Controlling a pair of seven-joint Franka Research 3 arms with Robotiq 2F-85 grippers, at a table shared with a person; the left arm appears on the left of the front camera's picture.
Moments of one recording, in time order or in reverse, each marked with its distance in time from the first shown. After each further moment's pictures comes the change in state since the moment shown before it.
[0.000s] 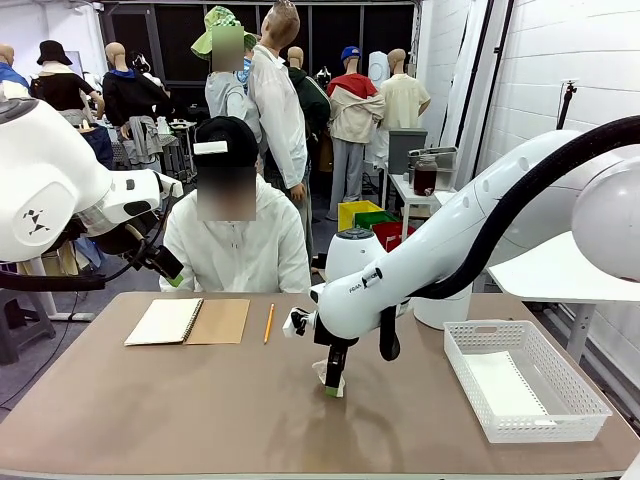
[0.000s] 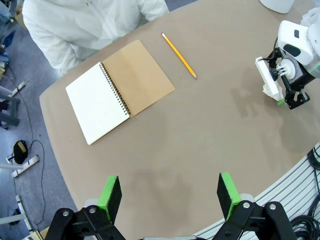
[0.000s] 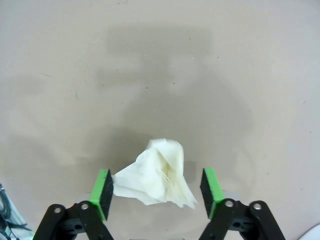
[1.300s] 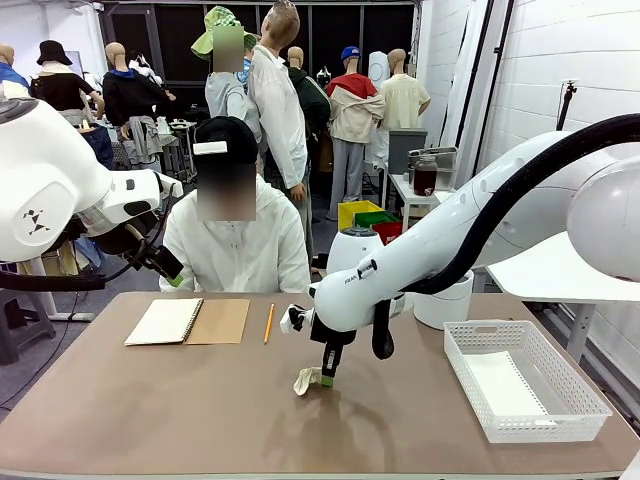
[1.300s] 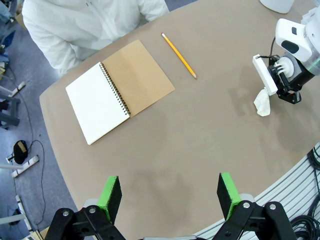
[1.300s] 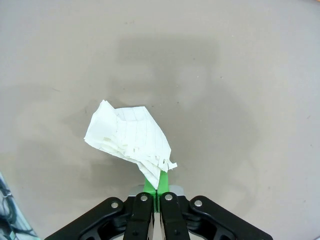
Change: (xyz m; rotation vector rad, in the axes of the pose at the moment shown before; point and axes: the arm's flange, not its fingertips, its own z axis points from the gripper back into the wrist) left arm 0.000 0.000 0.000 0.000 0.000 0.000; right arm 0.005 -0.005 0.001 0.048 -0.066 -0.001
